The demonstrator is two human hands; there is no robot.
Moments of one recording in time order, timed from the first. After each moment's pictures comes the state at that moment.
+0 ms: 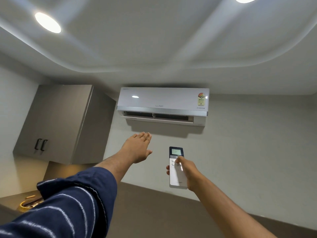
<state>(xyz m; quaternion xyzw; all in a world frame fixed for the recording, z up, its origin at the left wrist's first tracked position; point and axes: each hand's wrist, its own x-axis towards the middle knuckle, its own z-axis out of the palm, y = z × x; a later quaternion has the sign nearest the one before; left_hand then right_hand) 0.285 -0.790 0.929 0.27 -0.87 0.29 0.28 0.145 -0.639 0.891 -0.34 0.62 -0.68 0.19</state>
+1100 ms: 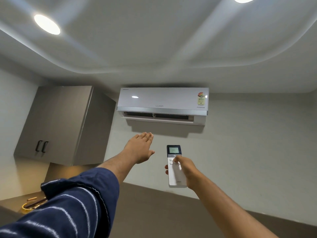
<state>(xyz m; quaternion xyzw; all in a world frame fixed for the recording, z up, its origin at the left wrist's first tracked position) 0.294 -0.783 0.929 0.27 -0.88 0.29 0.28 0.156 -0.646 0.891 -0.37 0.62 -0.67 0.19</state>
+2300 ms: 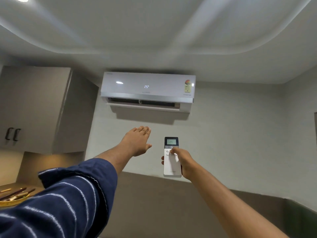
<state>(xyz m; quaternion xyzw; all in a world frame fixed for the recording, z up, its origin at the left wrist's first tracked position) 0.272 -0.777 0.914 0.23 -0.90 0.26 0.27 0.150 -0.629 0.876 -0.34 0.62 -0.68 0.19</state>
